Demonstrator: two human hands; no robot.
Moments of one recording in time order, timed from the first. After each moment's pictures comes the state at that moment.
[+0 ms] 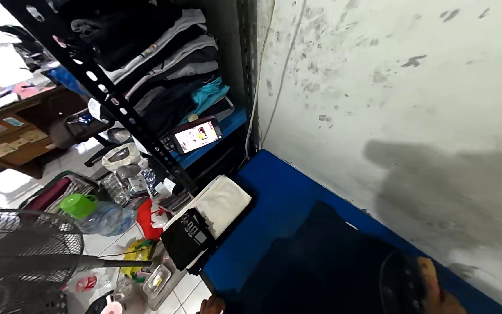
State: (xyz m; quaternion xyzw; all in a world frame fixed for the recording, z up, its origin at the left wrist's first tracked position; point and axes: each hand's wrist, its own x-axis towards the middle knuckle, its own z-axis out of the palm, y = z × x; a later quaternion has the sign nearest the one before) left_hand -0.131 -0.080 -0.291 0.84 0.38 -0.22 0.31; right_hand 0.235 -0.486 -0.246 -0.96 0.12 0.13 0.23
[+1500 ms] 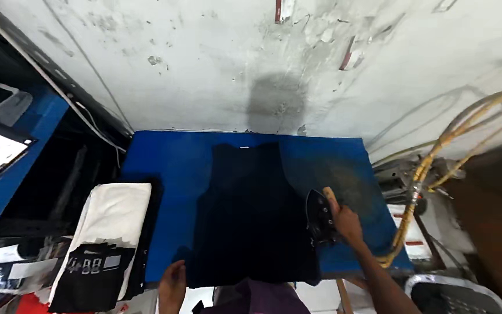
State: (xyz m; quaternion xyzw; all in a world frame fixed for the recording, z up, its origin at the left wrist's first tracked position) left_hand -0.115 -0.059 -0.315 0.86 0.25 -0.07 0.45; right_hand 0.022 -0.571 -0.251 -0.90 0.35 0.17 0.17
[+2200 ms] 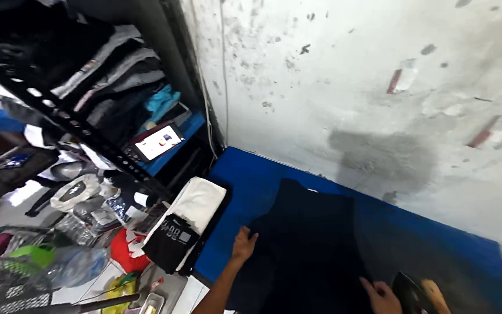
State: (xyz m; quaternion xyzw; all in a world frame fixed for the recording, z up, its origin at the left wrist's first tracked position) left_hand 0.038 -0.097 -0.271 0.81 0.33 -0.16 0.45; right_hand 0.039 -0.487 -0.280 -0.86 0.21 0.07 0.45
